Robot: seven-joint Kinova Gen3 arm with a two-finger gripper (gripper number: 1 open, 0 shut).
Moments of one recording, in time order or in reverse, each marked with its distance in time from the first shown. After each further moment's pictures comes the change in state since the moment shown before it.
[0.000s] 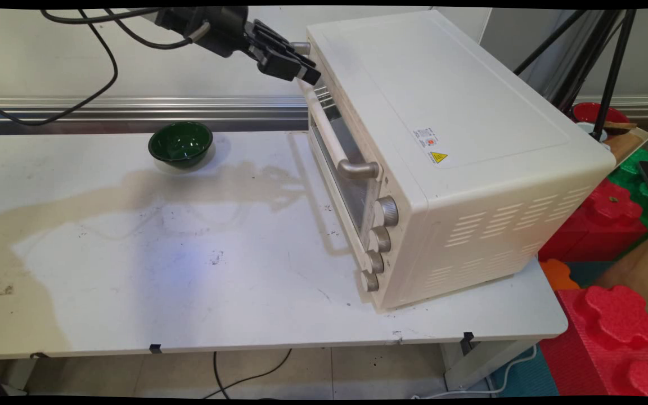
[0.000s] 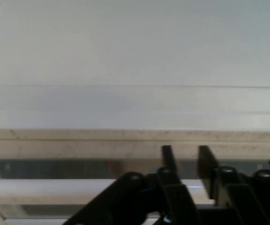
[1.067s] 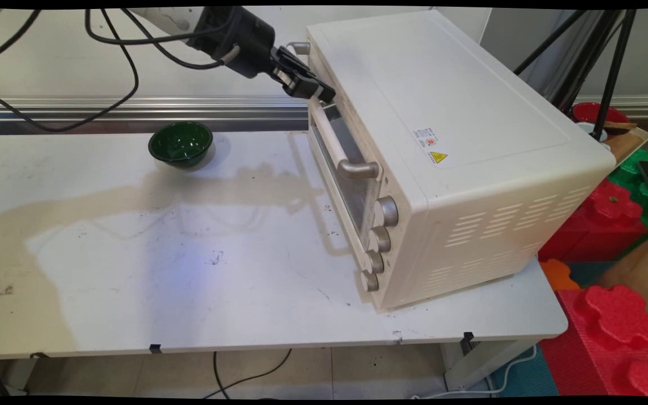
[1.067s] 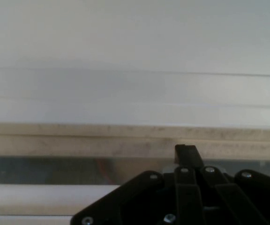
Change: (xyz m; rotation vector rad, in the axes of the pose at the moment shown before) arm -0.001 0.006 0.041 -0.012 -0.058 -0.025
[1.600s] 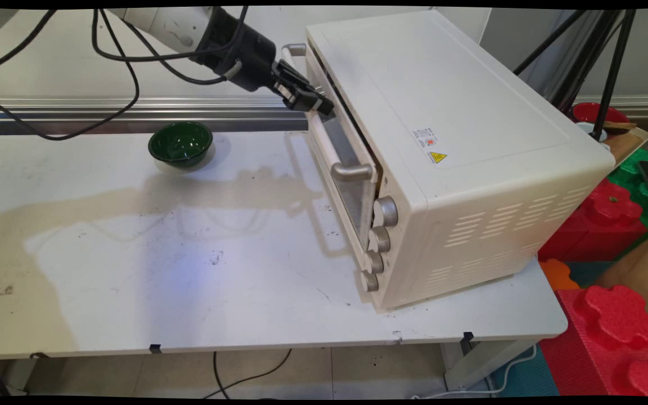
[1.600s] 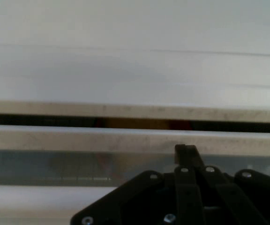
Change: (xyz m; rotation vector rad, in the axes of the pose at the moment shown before) arm -0.014 0.002 0.010 0.003 -0.026 -0.008
